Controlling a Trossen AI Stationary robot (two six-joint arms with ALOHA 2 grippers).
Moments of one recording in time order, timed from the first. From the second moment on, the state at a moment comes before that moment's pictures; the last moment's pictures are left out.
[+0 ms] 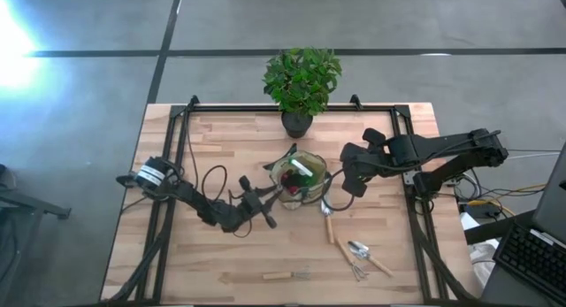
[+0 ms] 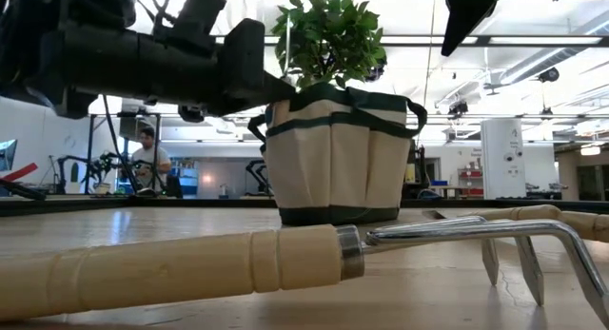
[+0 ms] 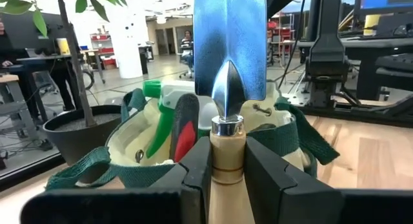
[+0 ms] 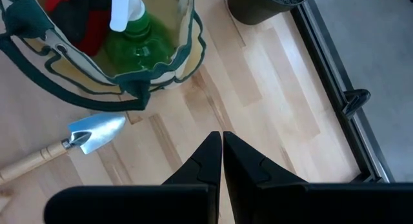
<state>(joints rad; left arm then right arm) -0.42 1.92 0.62 1.43 -1.02 0.11 0.16 1.36 1.38 -1.30 0.47 0.49</state>
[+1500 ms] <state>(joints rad) -0.33 2.12 0.68 1.55 -0.87 0.13 0.16 1.36 1.38 -1.30 0.47 0.49</state>
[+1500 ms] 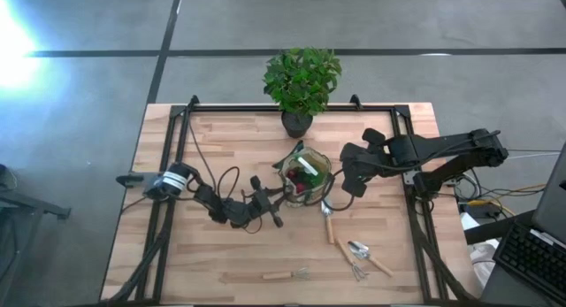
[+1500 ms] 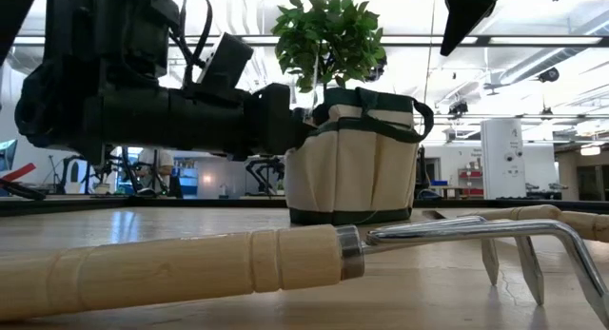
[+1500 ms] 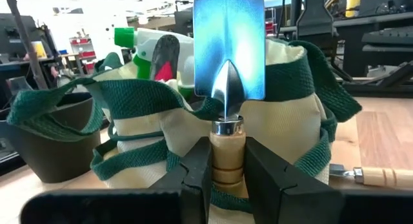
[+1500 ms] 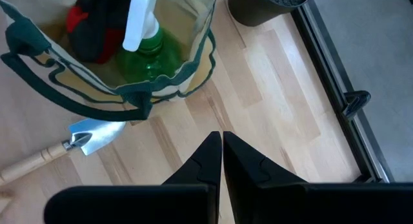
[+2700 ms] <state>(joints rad) -0.33 2.04 0.66 1.47 -0.86 0.10 0.16 1.36 1.38 -1.30 0.47 0.49</state>
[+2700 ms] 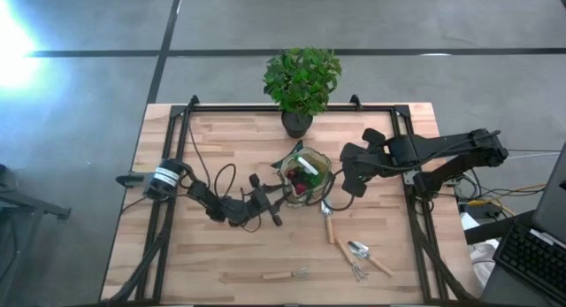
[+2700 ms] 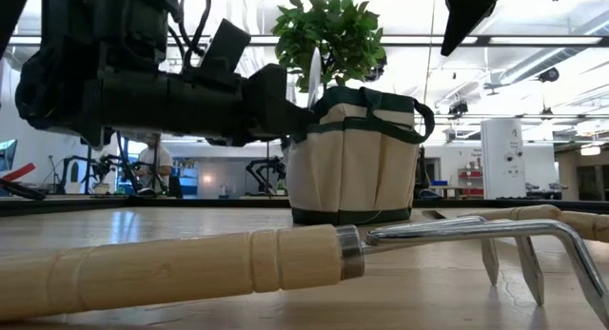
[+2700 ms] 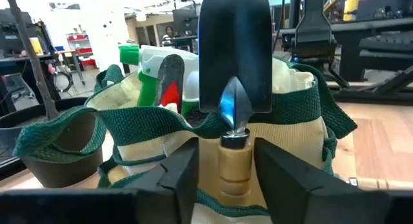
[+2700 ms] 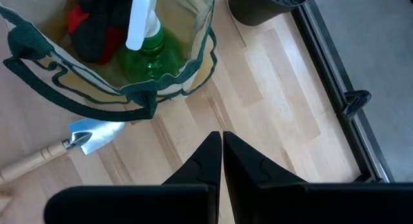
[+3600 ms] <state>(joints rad) -0.33 1.59 0.65 0.54 -0.86 0.05 0.16 1.36 1.38 -1.30 0.47 0.49</state>
